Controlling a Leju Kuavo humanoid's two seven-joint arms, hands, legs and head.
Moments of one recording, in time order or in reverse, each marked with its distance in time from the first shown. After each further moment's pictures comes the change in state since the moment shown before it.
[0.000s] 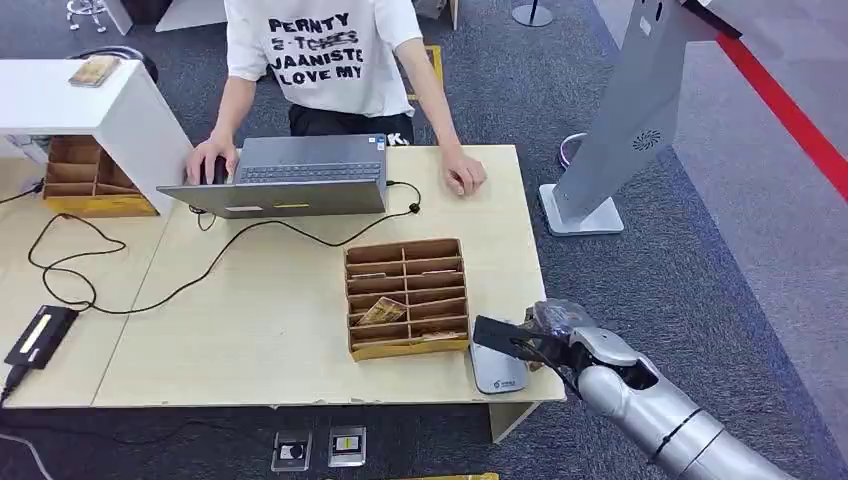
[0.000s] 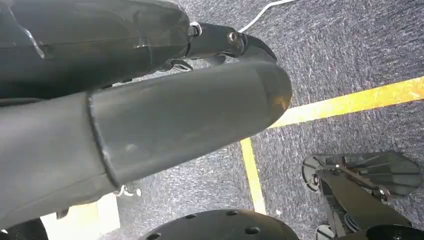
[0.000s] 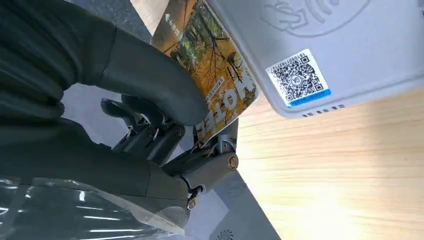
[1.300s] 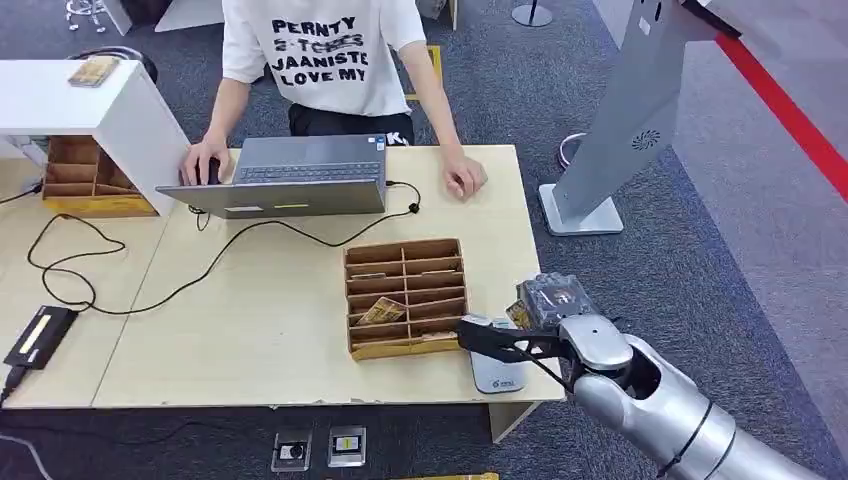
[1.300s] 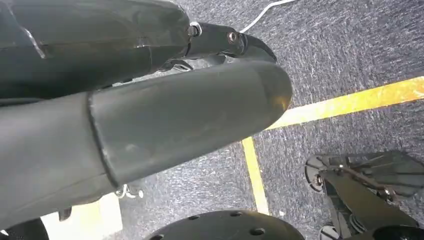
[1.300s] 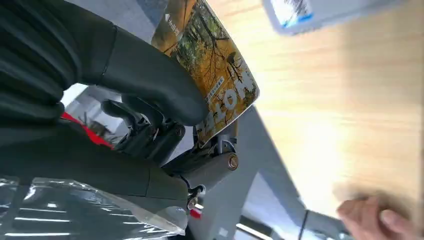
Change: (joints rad) left arm 0.003 0.000 0.001 0.000 -0.011 -0.011 0.002; right arm -0.037 -0.041 0.039 -0.298 0.204 0.131 0.113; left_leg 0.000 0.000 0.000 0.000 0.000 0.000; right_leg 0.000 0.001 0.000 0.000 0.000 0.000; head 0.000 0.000
